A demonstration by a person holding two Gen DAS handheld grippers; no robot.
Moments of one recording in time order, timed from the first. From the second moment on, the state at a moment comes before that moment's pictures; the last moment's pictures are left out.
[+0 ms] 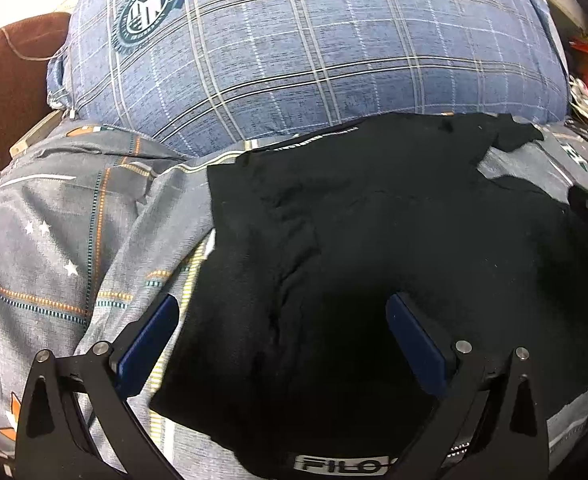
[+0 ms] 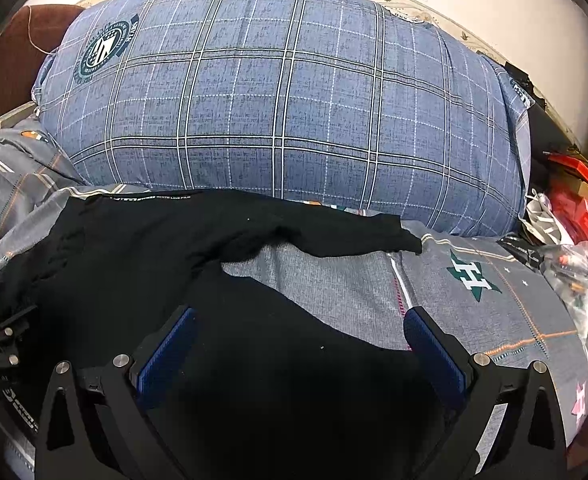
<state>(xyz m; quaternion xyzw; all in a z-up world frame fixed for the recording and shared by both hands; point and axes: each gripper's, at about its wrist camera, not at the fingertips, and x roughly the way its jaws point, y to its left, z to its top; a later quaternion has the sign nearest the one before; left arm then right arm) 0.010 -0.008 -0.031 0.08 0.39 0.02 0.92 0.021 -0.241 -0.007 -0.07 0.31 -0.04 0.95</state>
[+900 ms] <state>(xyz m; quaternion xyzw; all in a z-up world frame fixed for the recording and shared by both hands) 0.187 0.076 -0.031 -0.05 0.47 0.08 0.88 0.196 -0.454 0.006 0.14 0.42 -0.04 0.90</state>
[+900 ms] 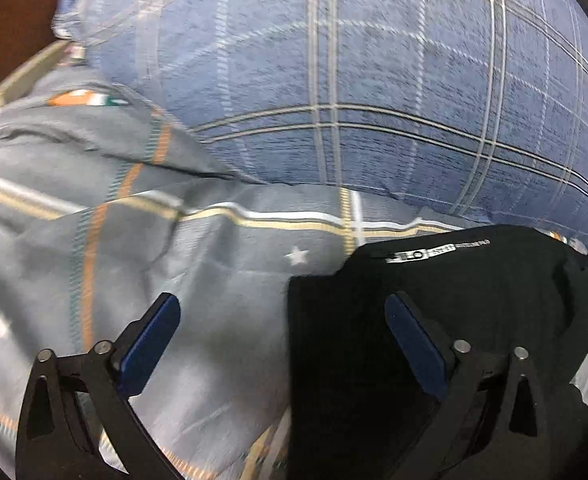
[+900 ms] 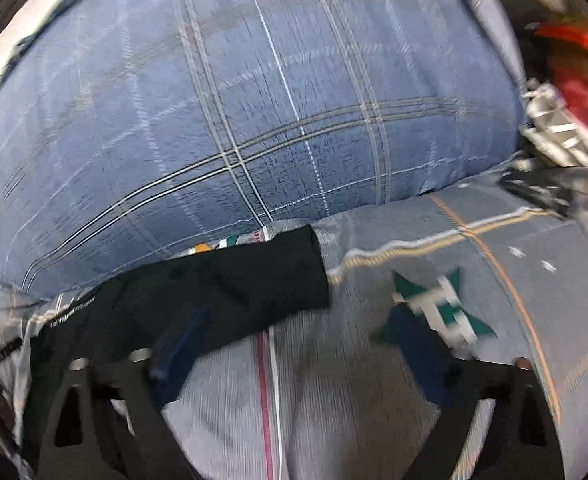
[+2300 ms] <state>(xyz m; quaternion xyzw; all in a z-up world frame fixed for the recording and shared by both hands) 0.067 0.117 0.026 -0.12 0.35 -0.09 0.92 0.025 -0.430 0.086 0.19 0.29 0.05 0.94</state>
